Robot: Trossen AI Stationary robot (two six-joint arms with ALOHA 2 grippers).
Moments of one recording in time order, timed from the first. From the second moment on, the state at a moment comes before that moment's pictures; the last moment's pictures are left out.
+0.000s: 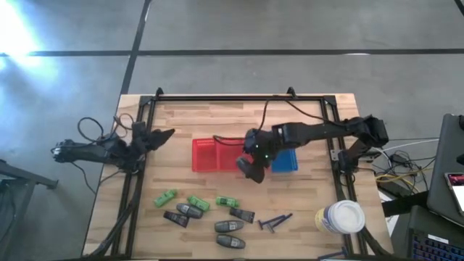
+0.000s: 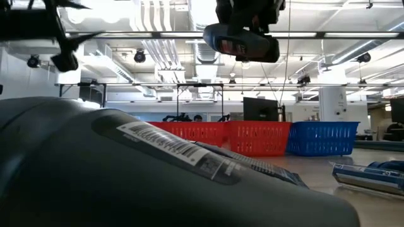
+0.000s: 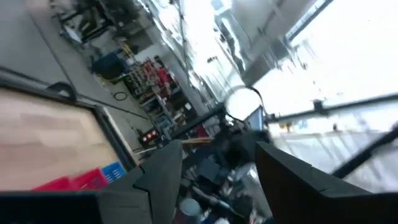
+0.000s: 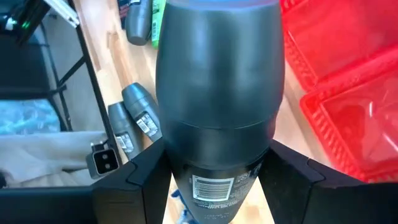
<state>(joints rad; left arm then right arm) -0.11 0.16 0.15 0.28 -0.45 -0.89 0.01 1.66 1.39 -0.73 -0.35 0.63</state>
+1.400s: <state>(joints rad) 0.29 1.42 1.21 -0.35 0.60 0.04 -0.14 1.67 1.40 -0.72 -0.42 0.35</state>
